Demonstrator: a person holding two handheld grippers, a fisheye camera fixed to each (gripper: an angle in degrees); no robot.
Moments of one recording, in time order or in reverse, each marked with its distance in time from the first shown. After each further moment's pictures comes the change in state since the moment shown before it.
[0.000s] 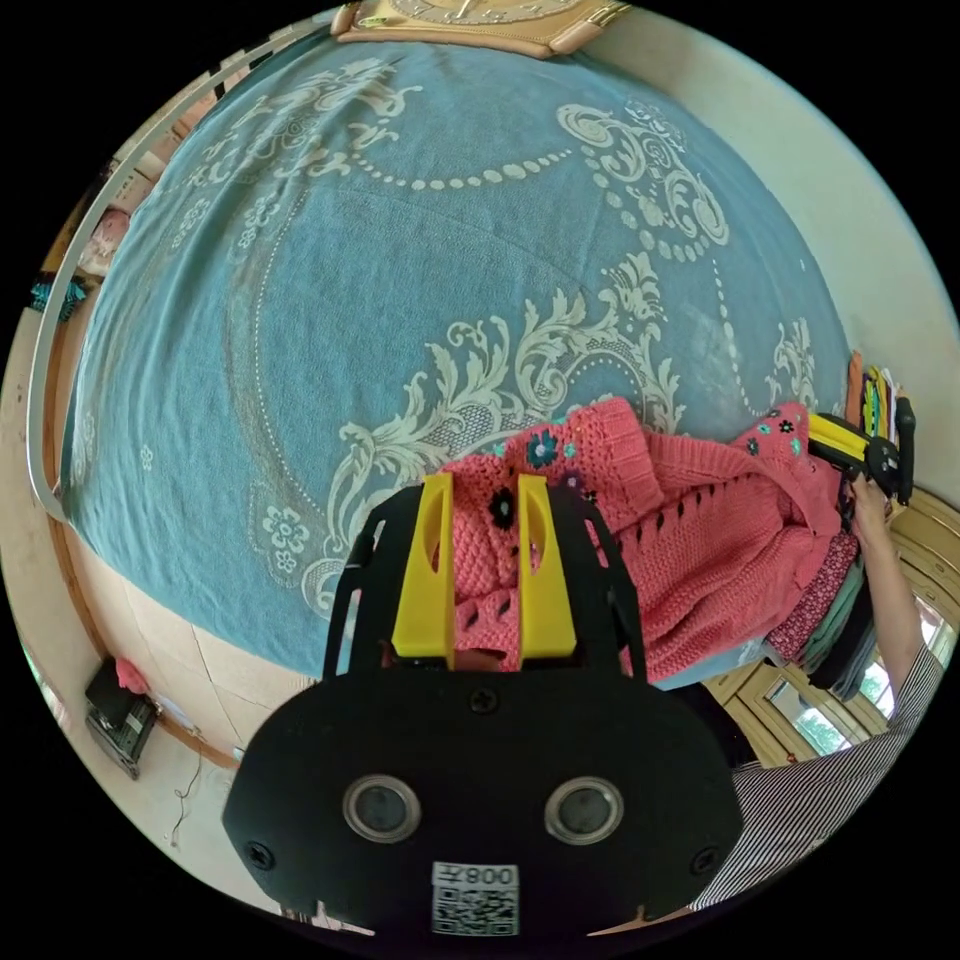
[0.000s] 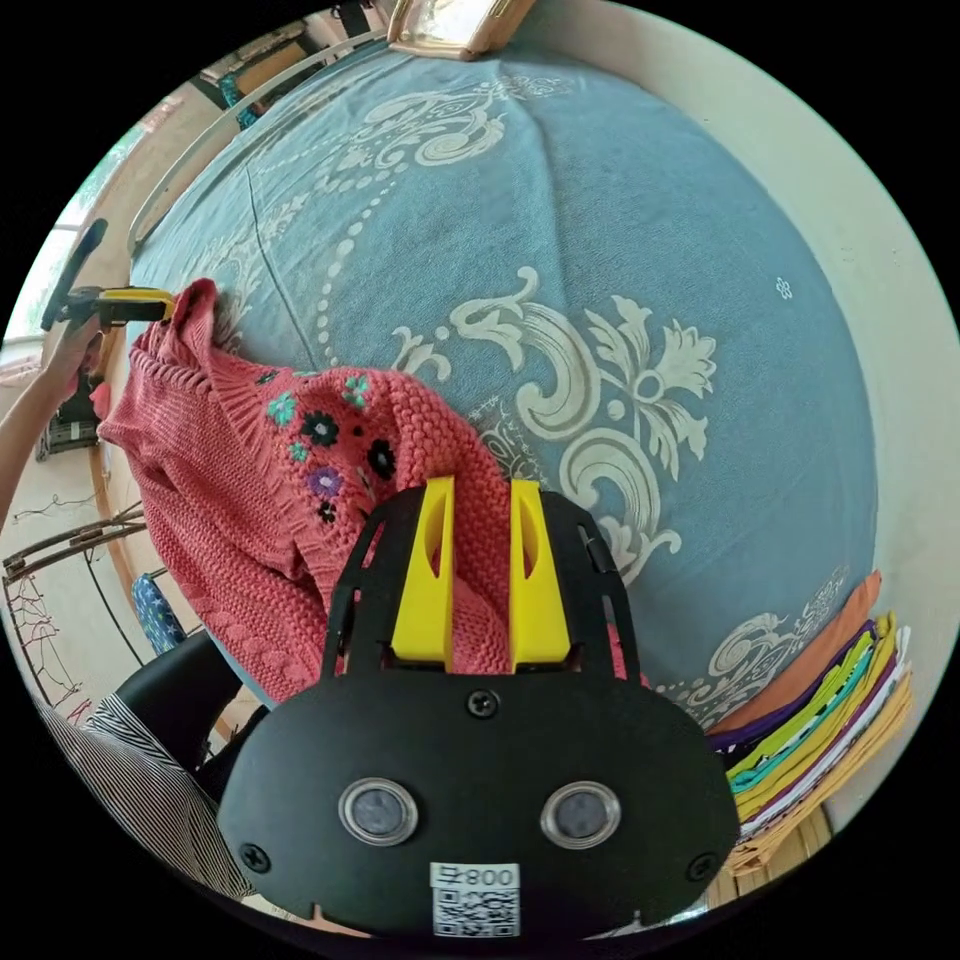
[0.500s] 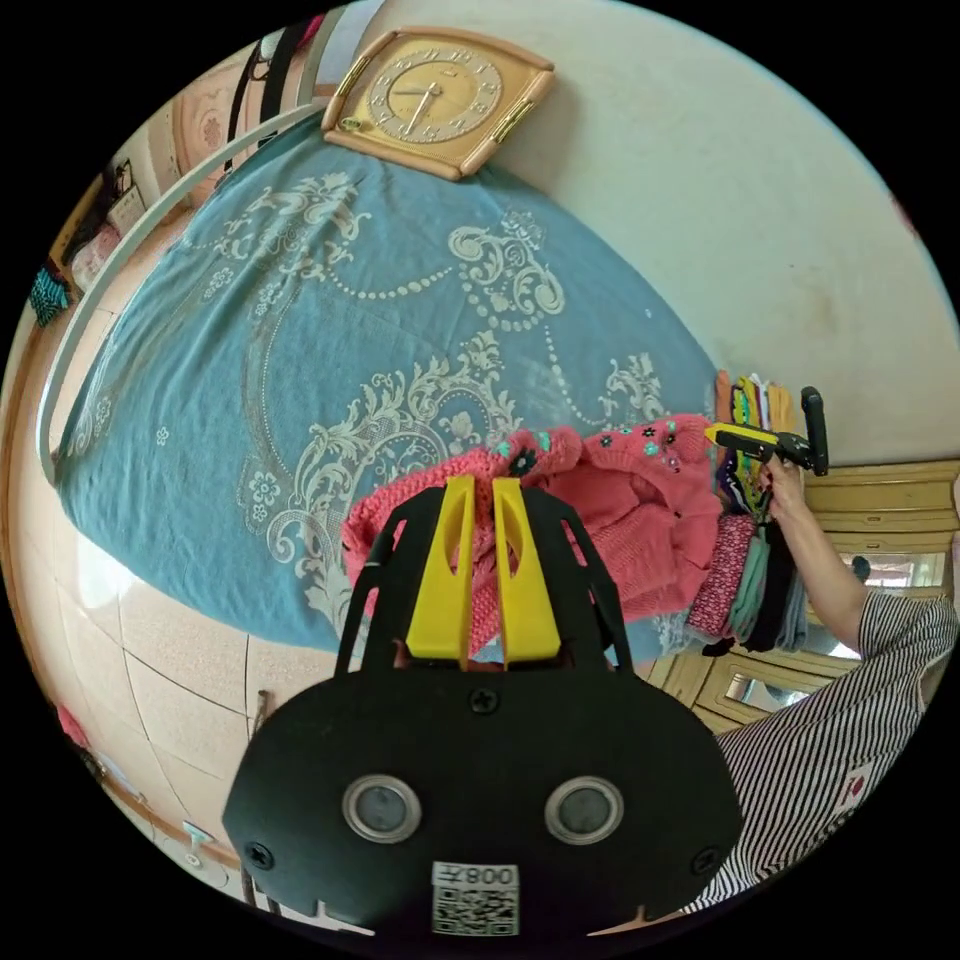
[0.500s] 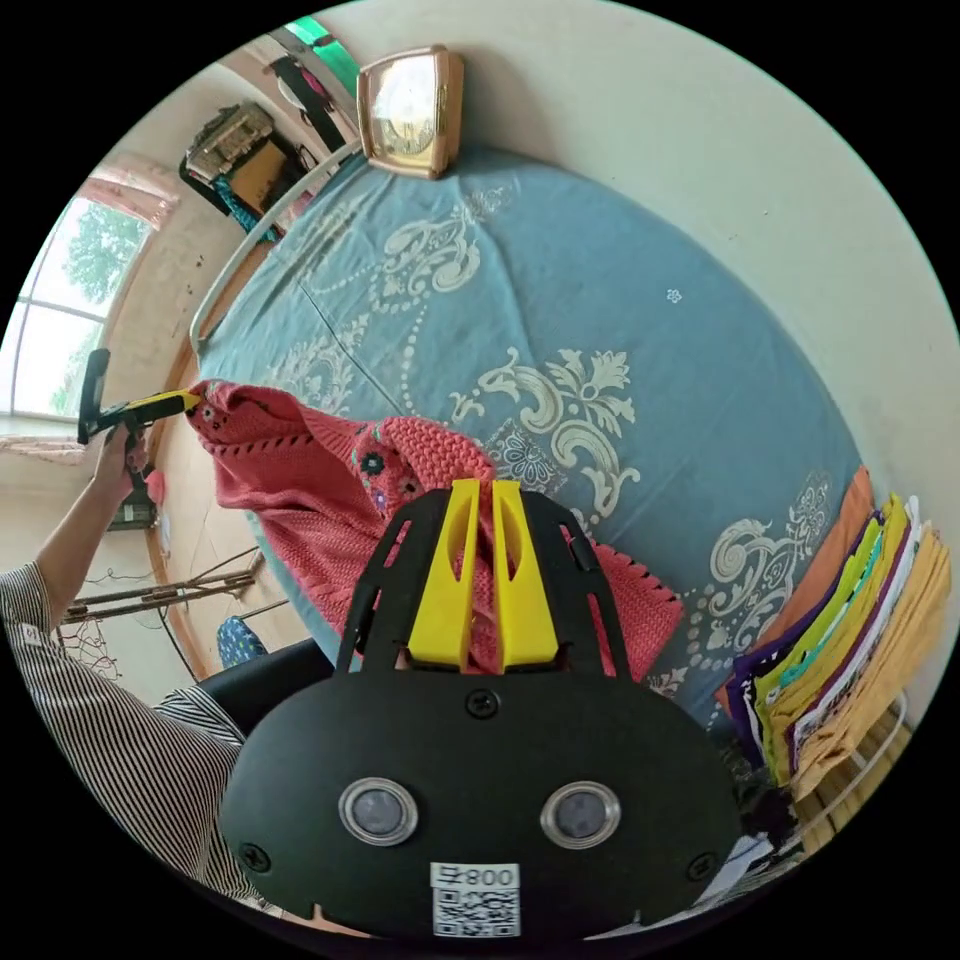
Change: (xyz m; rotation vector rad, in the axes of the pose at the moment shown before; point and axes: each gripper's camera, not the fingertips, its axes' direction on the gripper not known) left arm -0.013 0.147 -0.160 0.317 0.289 0.046; right arm 0.012 0.196 -0.170 0.231 -0.170 0.188
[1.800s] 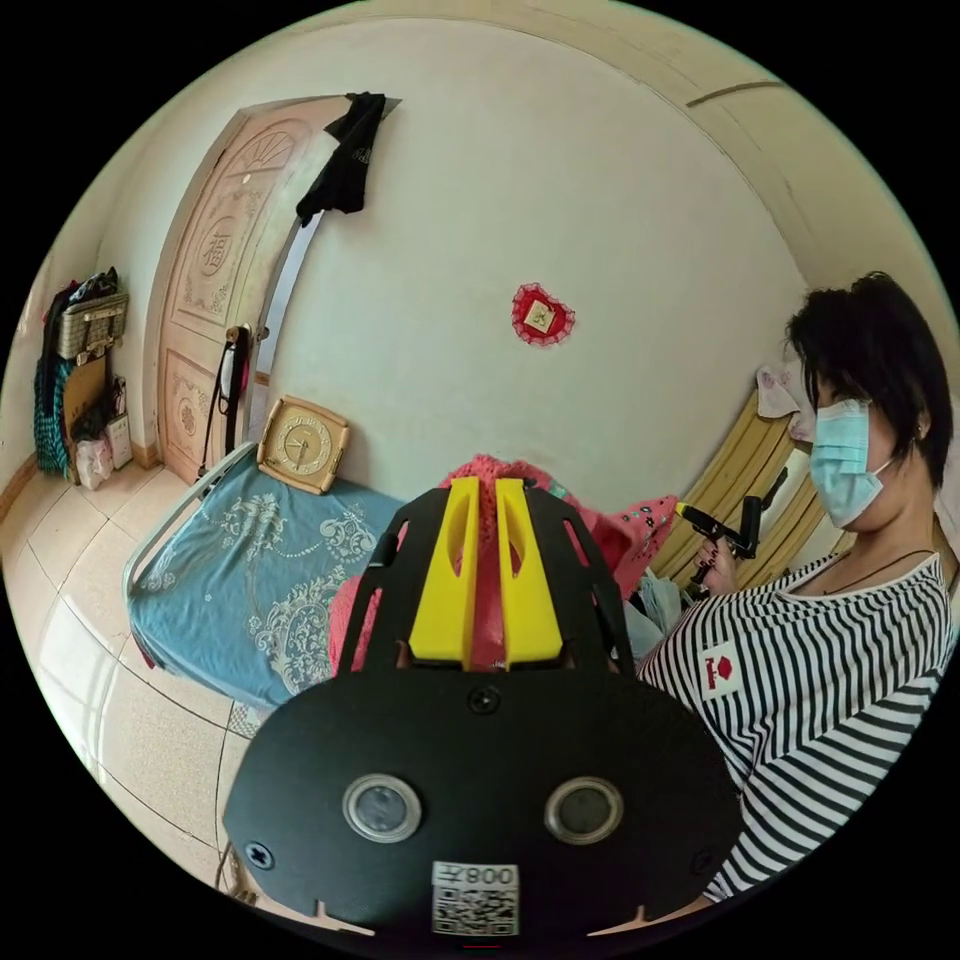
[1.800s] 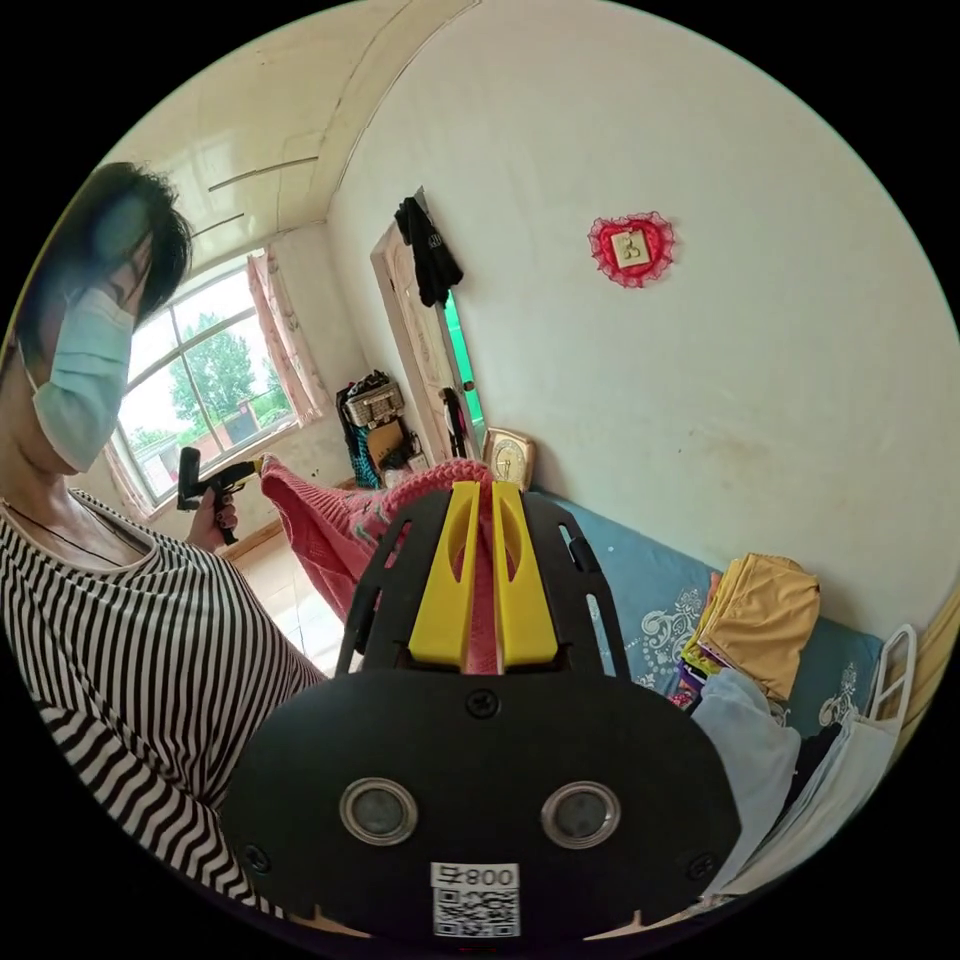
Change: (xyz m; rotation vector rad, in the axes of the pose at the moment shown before) left arm 0.145 0.292 -0.457 0.769 0.187 0.333; right arm -0.070 0.538 -0.599 0.894 -0.030 -0.107
